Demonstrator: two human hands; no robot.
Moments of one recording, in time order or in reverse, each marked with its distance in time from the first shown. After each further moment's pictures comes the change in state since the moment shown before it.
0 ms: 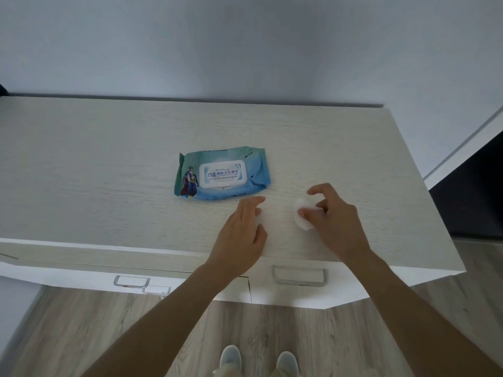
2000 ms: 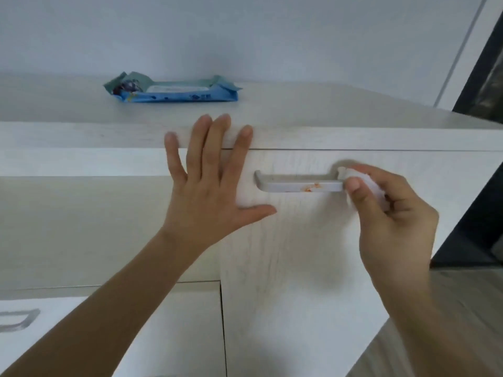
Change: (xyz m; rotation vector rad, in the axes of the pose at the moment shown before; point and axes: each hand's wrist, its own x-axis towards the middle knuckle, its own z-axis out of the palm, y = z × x) left_hand -0.017 -0.095 0.099 0.860 0.947 0.710; right_hand -0.117 0.126 0.089 0.399 0.724 -0.436
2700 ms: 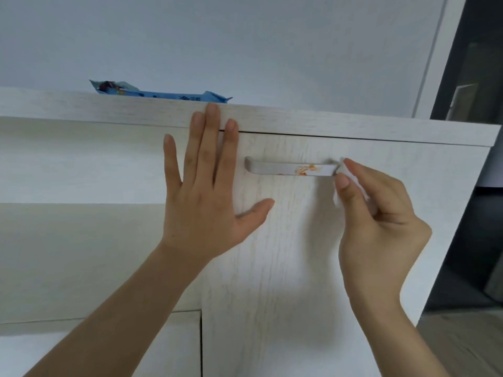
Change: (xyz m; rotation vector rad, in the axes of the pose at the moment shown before) left_hand -0.014 0.026 0.018 -0.091 0.214 -0.132; right_hand -0.013 0.037 0.025 0.151 0.275 -0.301
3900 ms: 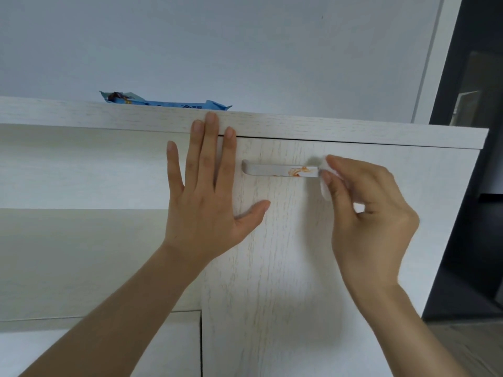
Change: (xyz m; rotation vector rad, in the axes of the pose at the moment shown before) left_hand -0.002 0.001 -0.001 0.053 -0.033 0.022; right_hand 0.009 0.002 -0.006 -0.320 -0.065 -0.453
